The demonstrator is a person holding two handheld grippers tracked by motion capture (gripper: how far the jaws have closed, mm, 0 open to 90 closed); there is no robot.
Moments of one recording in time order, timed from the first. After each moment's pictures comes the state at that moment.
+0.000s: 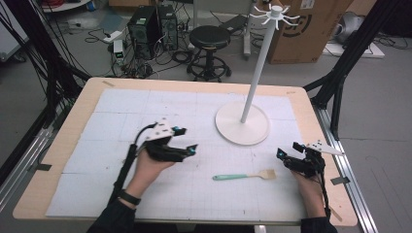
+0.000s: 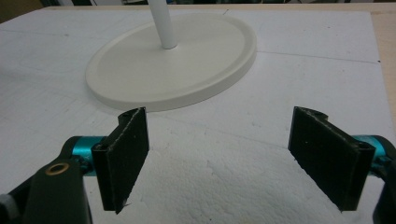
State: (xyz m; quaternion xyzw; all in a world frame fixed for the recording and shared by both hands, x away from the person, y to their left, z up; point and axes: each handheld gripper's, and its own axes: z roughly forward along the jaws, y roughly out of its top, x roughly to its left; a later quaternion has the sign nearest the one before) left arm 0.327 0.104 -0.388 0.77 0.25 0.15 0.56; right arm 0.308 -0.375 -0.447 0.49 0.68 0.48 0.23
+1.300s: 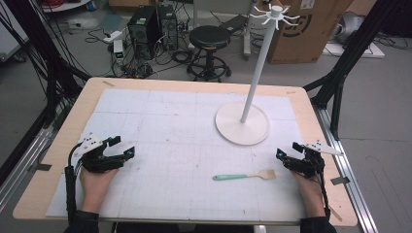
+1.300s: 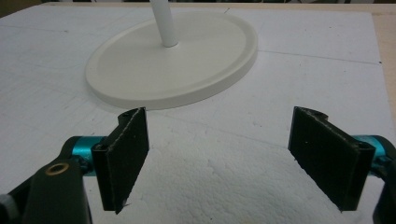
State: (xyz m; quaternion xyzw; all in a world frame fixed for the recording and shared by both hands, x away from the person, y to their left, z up) left arm 0.306 0.269 -0.448 0.69 0.40 0.22 0.55; right arm 0.308 -0.373 -0.447 0.49 0.69 0.48 0.24
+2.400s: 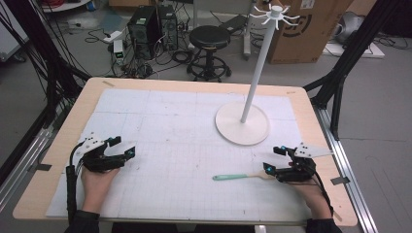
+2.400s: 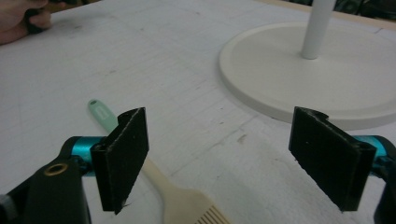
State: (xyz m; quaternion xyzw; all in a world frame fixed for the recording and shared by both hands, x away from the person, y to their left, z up) left arm 0.307 0.267 -0.448 0.70 0.41 0.22 0.54; right arm 0.296 -0.344 -0.431 0.30 0.78 0.53 0.14
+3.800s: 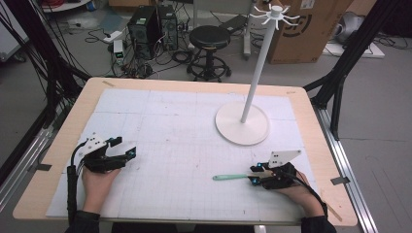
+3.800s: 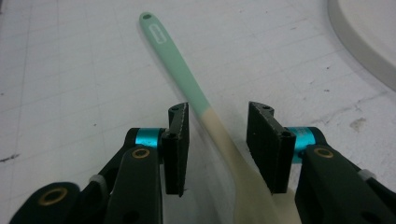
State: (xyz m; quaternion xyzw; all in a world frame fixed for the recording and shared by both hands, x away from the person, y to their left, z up) left arm 0.306 0.264 -0.448 0.71 0.40 0.23 0.53; right arm 0.297 -0.299 -0.450 0.19 0.89 0.42 0.07
